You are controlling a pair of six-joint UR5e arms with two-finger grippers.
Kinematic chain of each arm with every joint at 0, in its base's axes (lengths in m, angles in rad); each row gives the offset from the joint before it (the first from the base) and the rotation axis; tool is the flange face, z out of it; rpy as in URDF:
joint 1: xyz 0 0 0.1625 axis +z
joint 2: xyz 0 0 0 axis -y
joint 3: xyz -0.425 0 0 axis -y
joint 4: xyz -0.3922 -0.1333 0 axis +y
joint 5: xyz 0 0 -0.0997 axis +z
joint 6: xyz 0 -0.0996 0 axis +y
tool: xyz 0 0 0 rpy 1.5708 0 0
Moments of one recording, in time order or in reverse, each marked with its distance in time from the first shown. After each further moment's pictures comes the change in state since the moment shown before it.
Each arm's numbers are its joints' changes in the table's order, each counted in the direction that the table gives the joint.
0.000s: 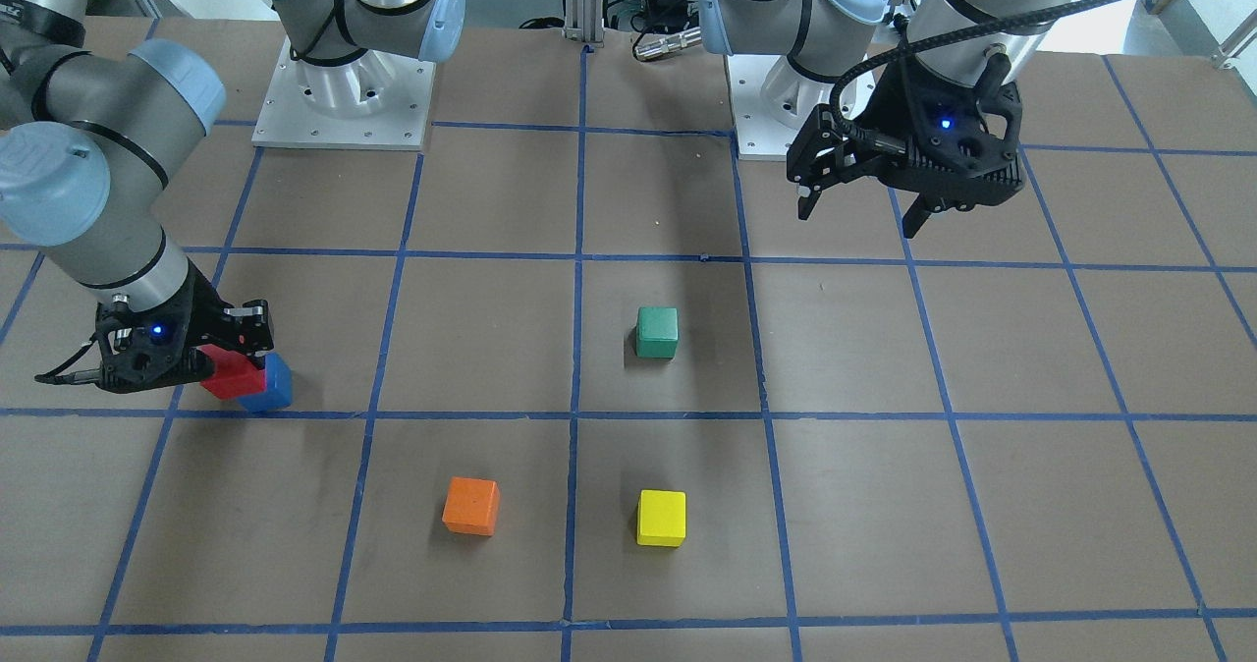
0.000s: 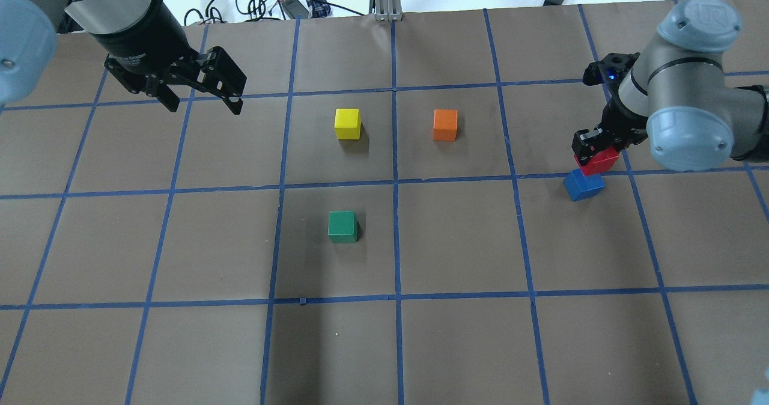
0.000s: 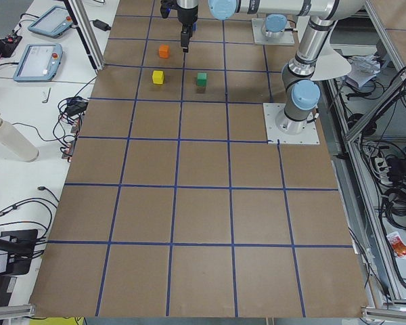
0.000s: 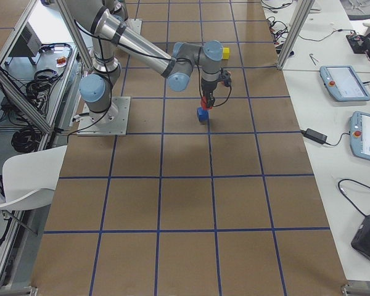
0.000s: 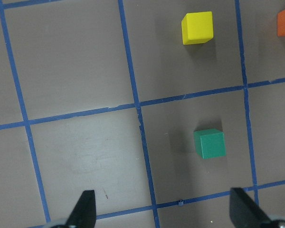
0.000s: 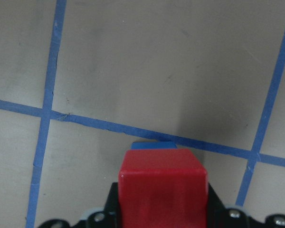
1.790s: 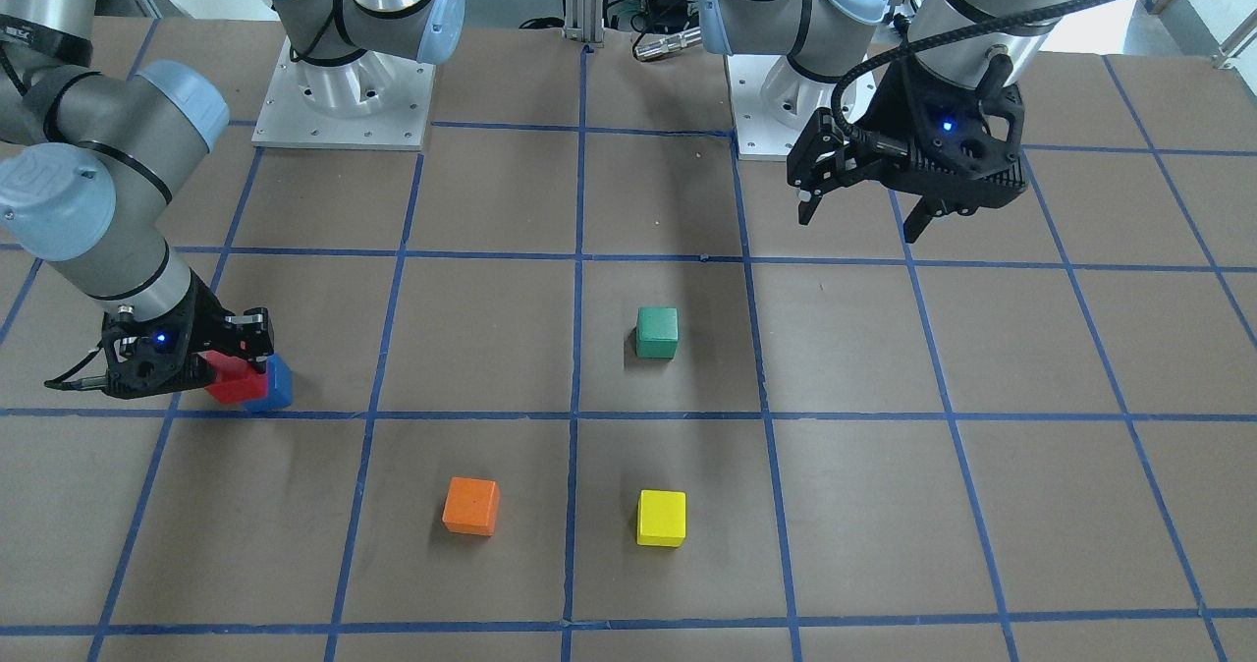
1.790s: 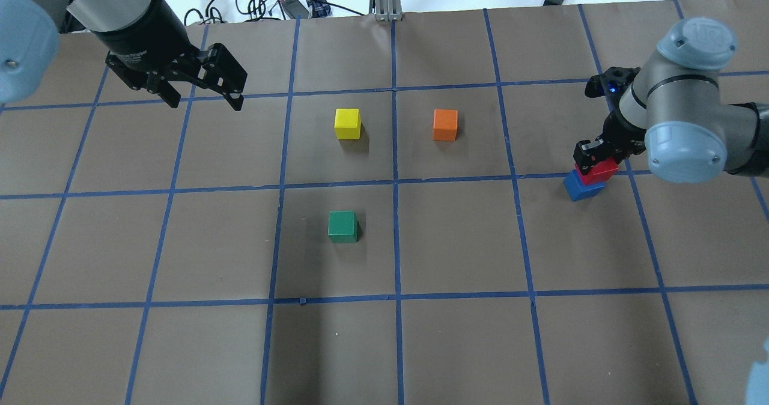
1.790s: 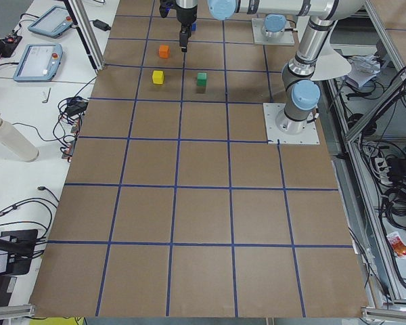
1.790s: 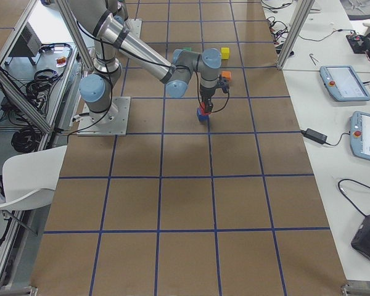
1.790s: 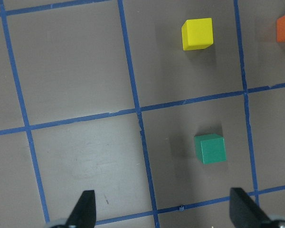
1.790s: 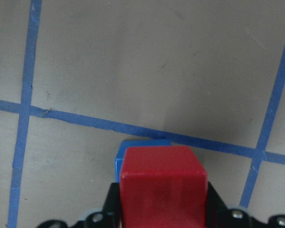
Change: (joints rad) left arm -0.001 -0.003 0.000 -0.019 0.002 0.001; right arm -0.025 0.023 0.043 0.057 0.002 0.010
